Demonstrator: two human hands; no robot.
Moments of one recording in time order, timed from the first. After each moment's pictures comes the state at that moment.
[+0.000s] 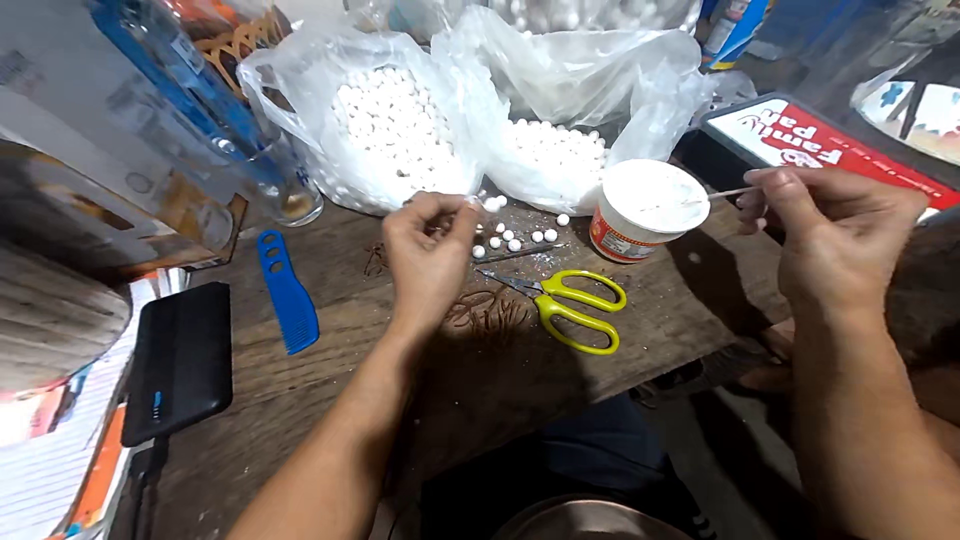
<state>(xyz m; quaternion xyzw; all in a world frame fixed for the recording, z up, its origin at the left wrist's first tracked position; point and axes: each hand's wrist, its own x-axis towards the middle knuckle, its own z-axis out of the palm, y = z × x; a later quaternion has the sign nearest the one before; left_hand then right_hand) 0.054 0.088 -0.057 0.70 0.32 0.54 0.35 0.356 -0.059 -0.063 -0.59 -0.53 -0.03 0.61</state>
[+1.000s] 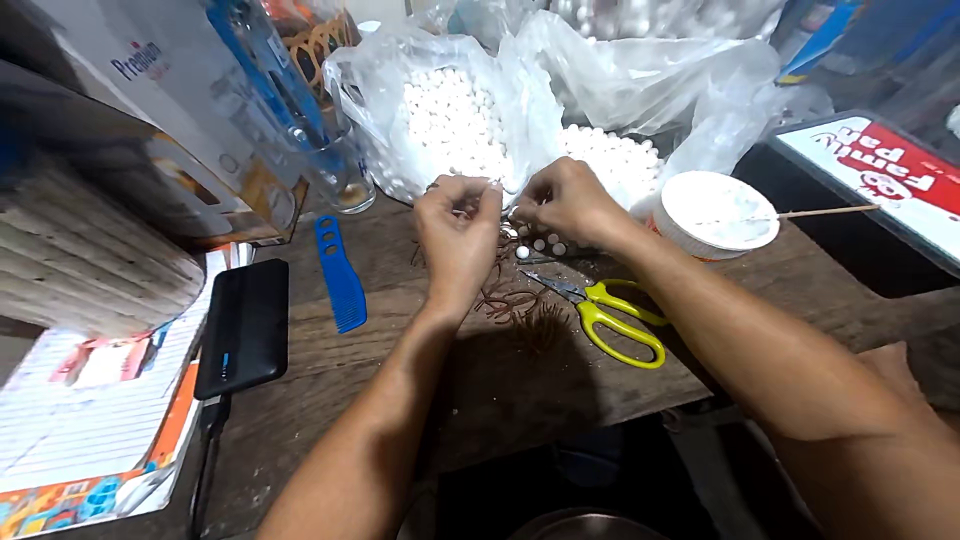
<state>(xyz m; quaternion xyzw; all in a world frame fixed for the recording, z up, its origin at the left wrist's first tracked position) 0.050 0.109 -0.057 0.66 0.34 0.61 0.29 0.215 0.111 -0.037 -0.65 -0.69 0.18 0.27</state>
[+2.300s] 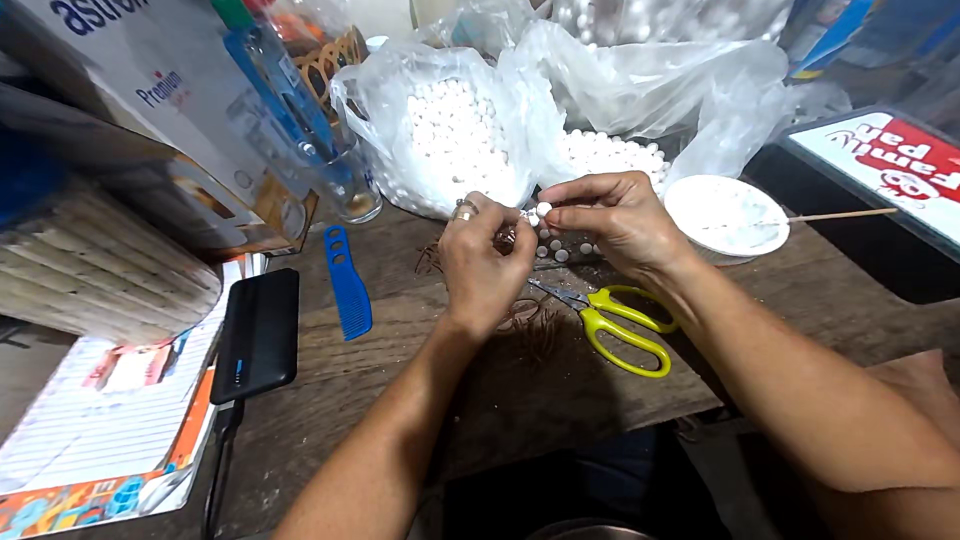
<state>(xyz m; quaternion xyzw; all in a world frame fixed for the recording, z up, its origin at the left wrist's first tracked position) 0.054 0.099 -0.074 0.76 0.30 0.56 0.11 0.222 0.067 -0.047 -0.41 -0.53 0.42 0.61</state>
